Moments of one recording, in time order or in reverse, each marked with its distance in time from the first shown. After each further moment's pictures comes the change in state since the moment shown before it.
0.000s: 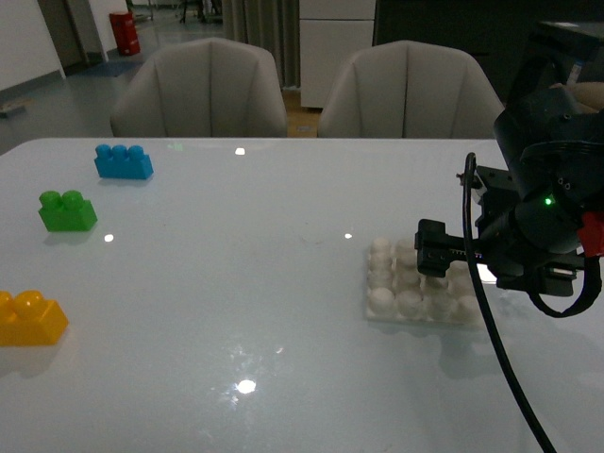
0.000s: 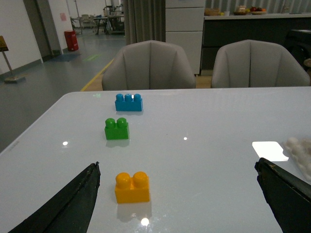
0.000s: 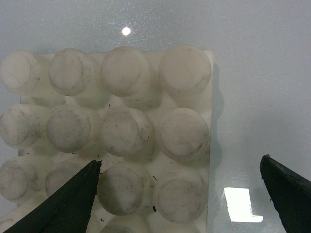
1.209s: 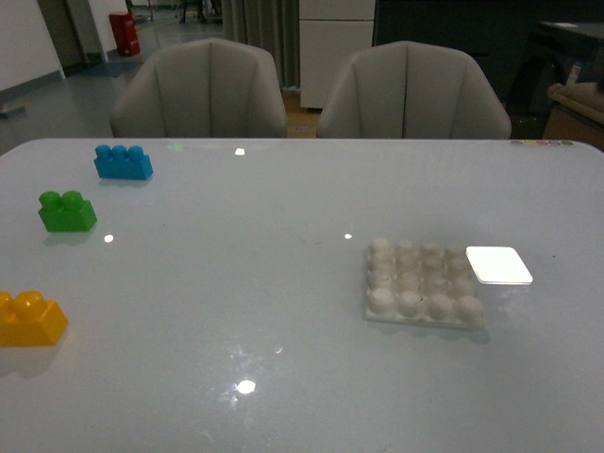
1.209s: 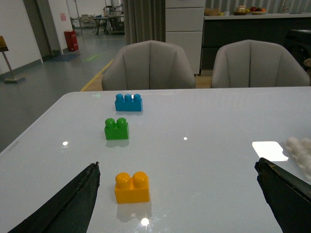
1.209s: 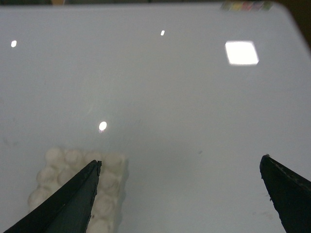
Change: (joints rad) left arm 0.000 0.000 0.000 0.000 0.000 0.000; right arm -0.150 -0.605 -0.326 0.226 0.066 -0.279
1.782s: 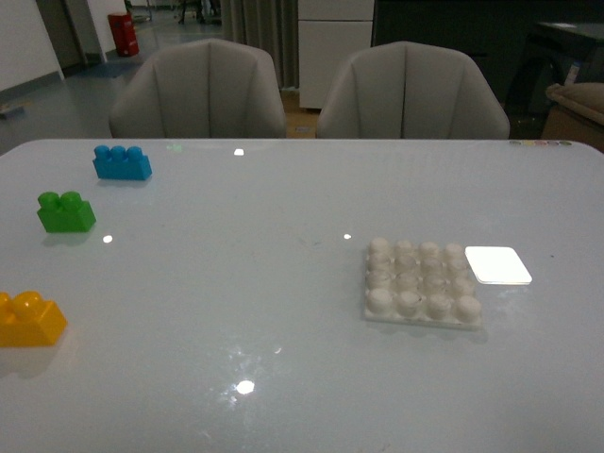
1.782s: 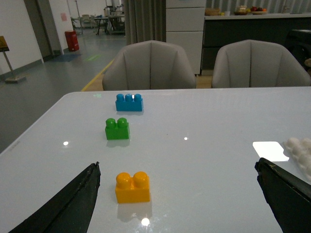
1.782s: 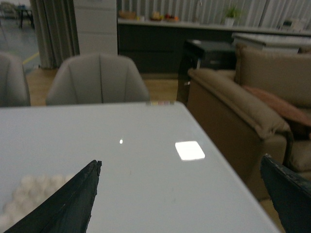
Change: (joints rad) left arm 0.000 0.000 0.000 0.000 0.000 0.000; right arm -0.105 -1.292 -0.834 0.000 0.082 -0.087
